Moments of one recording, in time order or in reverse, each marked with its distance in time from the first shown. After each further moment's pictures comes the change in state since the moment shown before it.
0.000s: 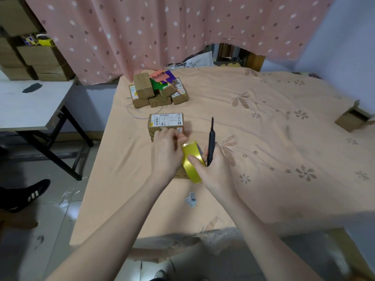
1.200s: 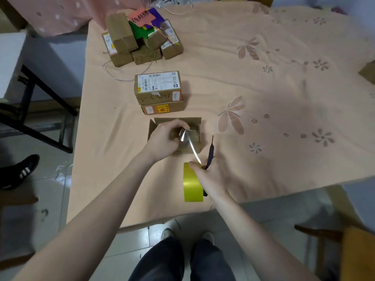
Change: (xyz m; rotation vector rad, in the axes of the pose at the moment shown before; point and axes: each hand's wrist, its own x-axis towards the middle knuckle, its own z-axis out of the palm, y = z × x) left_hand 0.023 -0.097 0.043 -0.105 -0.637 -0.017; right_hand -0.014 0.110 0.063 -0.044 -0.076 0.658
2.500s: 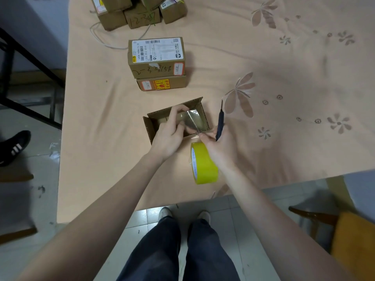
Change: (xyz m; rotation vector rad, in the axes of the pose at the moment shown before) left_hand -0.002 -0.051 0.055 -0.268 0.082 -0.086; right_hand 0.058 0.010 0.002 -0.091 0.136 -0.140
